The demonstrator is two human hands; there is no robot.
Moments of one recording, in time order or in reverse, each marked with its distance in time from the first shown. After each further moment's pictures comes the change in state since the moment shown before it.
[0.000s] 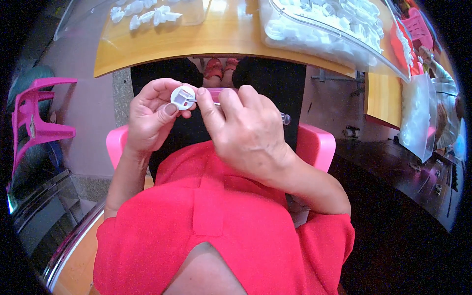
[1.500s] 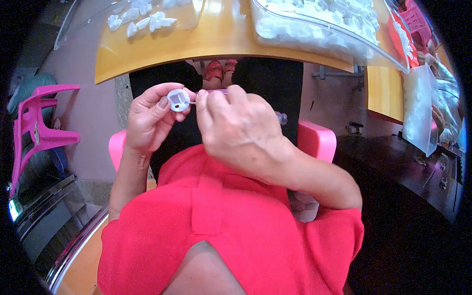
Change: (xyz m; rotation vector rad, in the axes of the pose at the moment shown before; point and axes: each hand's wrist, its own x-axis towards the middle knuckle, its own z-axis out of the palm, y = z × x) left_hand 0.003 0.004 -0.005 -0.126 0.023 -0.170; right_hand 0.005 0.003 -0.012 -0.040 -0.159 -0.058
